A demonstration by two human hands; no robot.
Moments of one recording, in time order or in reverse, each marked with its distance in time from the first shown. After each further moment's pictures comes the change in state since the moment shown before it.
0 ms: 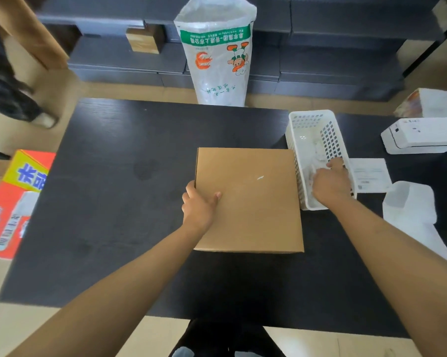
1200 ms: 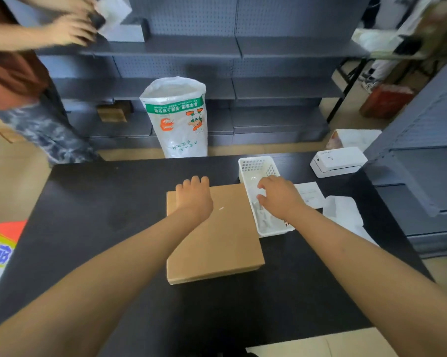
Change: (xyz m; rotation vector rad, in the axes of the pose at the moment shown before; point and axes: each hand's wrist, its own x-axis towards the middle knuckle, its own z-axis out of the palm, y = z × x) left_hand -0.037 0.118 -0.003 1.046 0.124 0.691; right_hand -0.078 -0.028 -0.092 -0.176 0.121 -0.445
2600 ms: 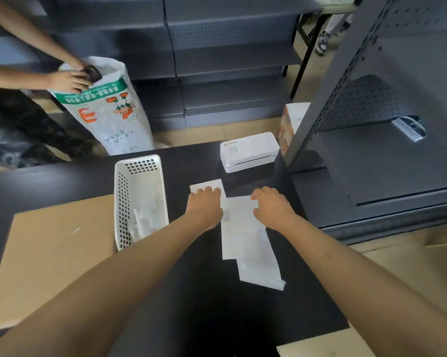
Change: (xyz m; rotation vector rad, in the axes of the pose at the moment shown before) left_hand 0.076 0.362 0.068 0.007 -0.235 0.214; right_hand -0.019 0.343 0.019 0.112 -0.229 0.139
